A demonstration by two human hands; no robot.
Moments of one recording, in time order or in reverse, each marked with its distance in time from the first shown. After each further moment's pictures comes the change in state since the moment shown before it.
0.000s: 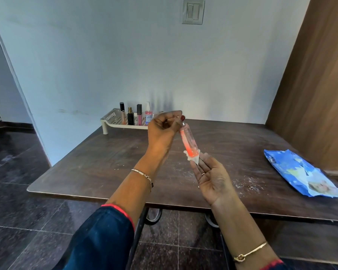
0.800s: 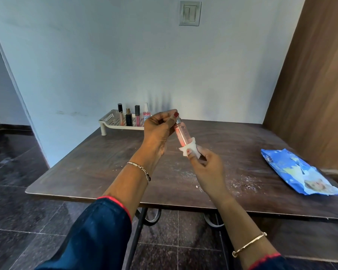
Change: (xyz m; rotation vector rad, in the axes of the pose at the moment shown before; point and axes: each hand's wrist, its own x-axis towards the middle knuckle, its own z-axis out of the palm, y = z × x) left_hand 0.011 0.007 0.001 -0.156 0.028 -0.226; right_hand 0.011 0.002 -0.011 -1.165 -0.139 -0.695
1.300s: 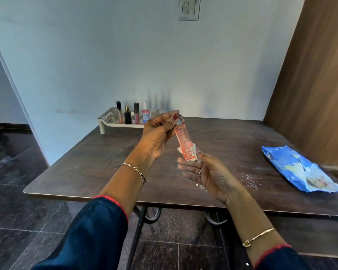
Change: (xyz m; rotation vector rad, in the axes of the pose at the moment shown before) left_hand 0.004 -0.009 -0.015 -0.124 -0.203 -0.087; right_hand 0.004 -0.001 -0.021 0.827 -0.435 0.485
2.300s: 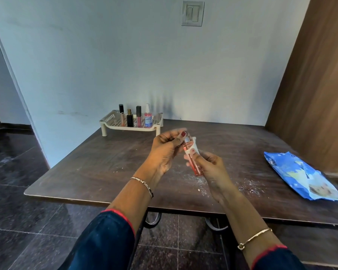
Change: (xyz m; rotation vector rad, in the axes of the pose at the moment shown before) left_hand -0.011 -0.028 -0.002 -0.006 0.023 -0.062; right_hand 0.016 0.003 0.007 -0.335 0.243 -0.217
